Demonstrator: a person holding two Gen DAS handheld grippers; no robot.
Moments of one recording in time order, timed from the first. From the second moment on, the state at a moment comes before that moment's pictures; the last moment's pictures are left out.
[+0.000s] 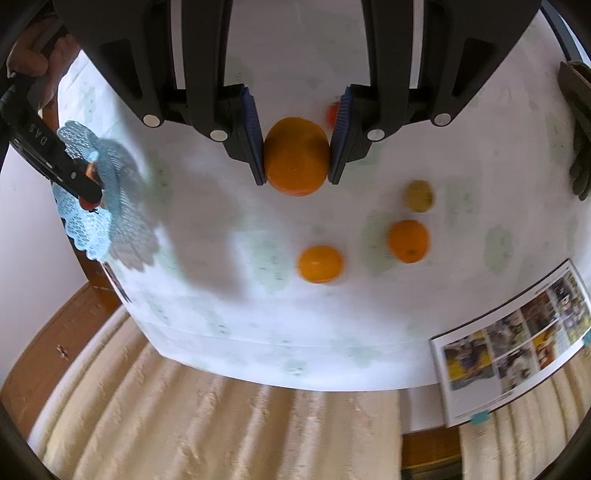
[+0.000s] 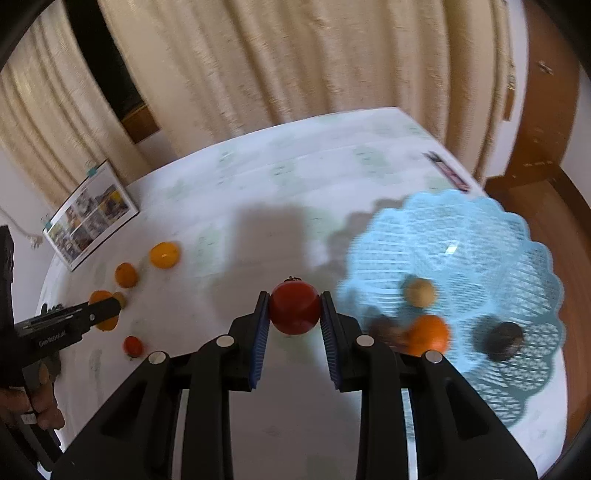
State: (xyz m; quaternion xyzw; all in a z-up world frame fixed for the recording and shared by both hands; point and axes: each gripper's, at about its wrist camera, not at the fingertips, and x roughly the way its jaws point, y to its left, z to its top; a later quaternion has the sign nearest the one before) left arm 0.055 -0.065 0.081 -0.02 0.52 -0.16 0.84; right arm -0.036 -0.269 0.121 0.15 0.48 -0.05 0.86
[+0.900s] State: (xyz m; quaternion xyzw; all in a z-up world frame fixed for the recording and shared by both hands) left arm 0.000 -0.225 0.086 0.04 0.51 -0.26 0.82; right arm -0.134 -0.384 0.127 0.18 0.46 -0.15 0.86
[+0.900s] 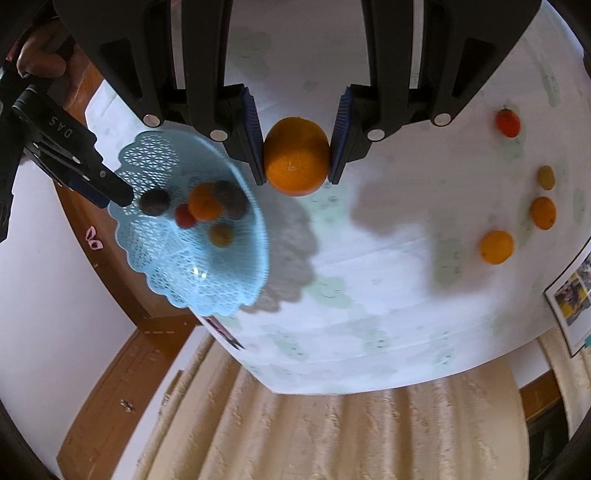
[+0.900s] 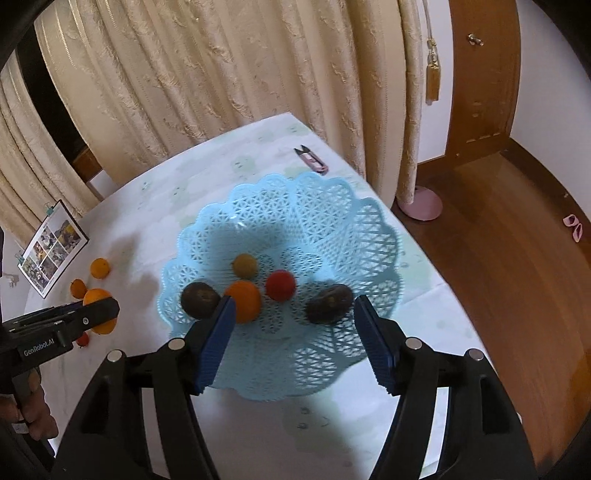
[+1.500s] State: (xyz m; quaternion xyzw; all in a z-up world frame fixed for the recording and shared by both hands) left arm -0.023 -0.305 0.081 0.07 0.50 -0.33 0.80; right arm -0.162 -0.408 0.133 0.18 0.44 -0.19 0.86
